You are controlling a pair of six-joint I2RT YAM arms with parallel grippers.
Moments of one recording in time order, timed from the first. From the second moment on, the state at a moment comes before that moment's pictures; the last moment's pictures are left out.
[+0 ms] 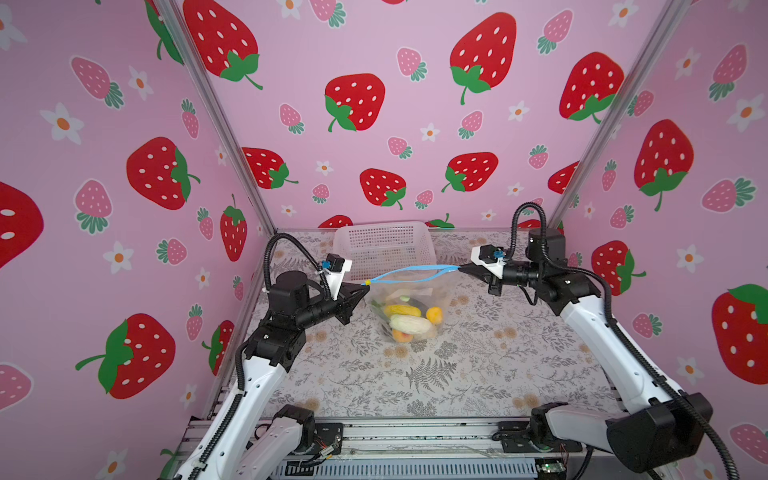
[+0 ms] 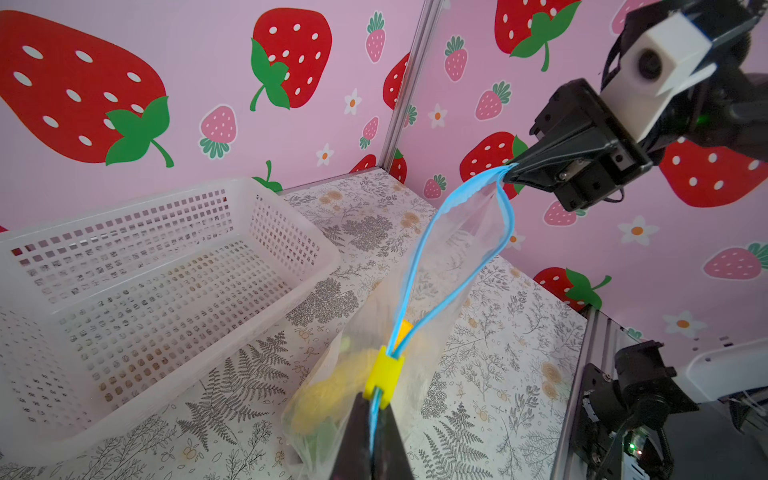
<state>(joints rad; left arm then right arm) -0.24 0.88 0.87 -0.31 0.64 -0.04 0.34 1.26 1.22 -0.47 -0.87 -0.80</state>
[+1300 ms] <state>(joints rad) -0.41 0.91 0.95 -0.37 0.60 0.18 0.88 1.61 1.78 -0.75 -0.69 -0.93</state>
